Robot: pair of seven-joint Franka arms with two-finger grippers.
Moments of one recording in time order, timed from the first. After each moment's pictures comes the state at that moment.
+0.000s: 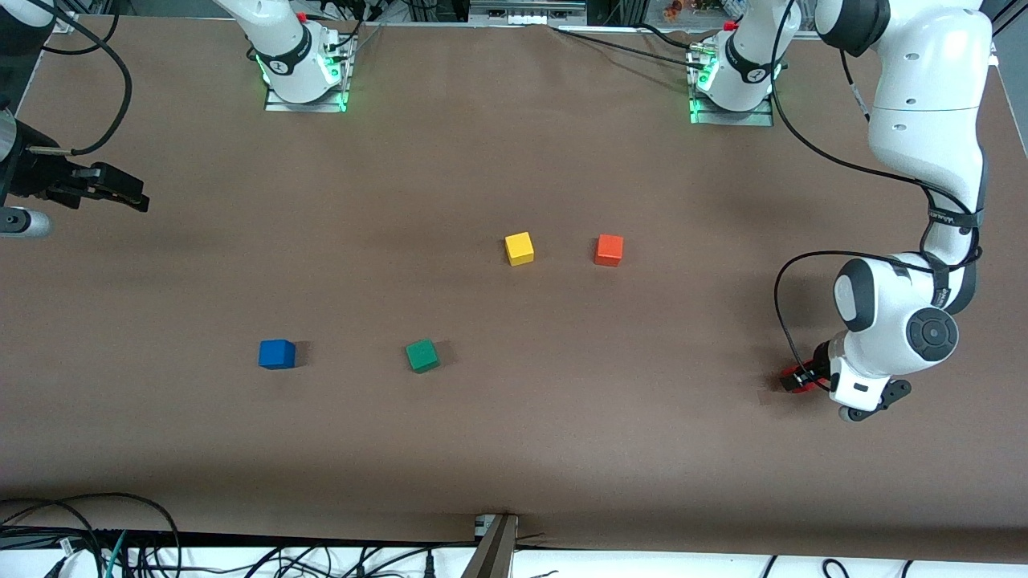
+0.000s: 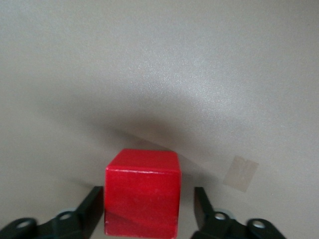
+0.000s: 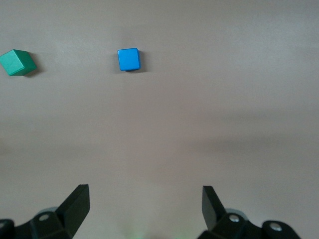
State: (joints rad) left arm 0.00 0.78 0.08 -1.55 -0.07 2.31 -0.38; right arm 0.03 0.07 -0.04 -1.57 -0.01 1.54 0.02
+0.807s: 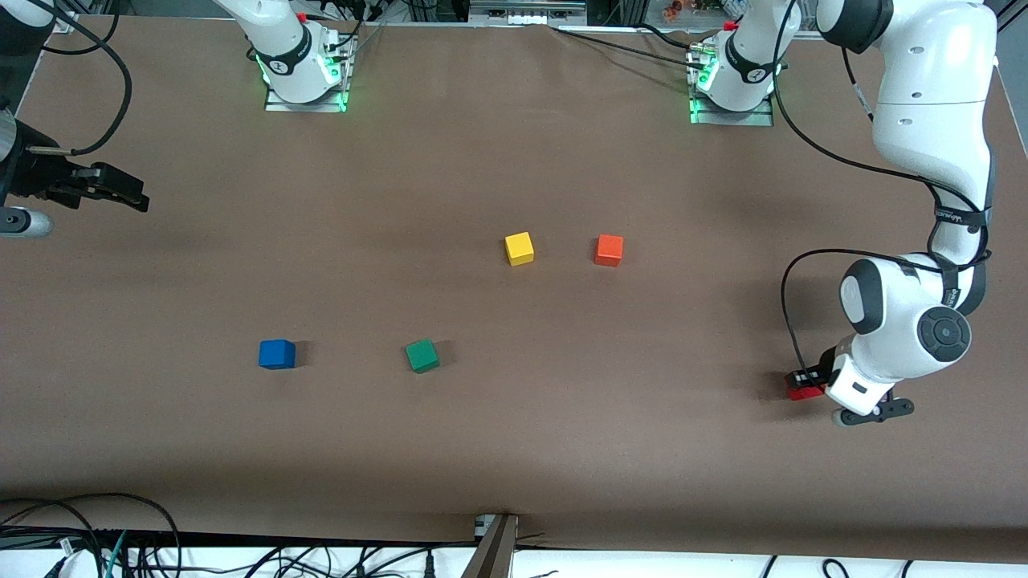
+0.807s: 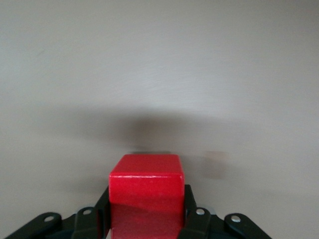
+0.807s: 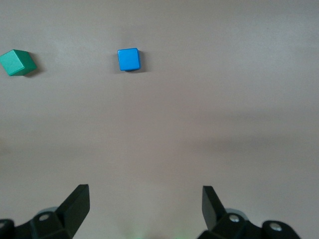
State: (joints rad) left arm 0.00 0.76 0.05 -1.50 -0.07 2.30 -0.05; right arm 0.03 0.07 -0.04 -1.57 -0.01 1.54 0.02
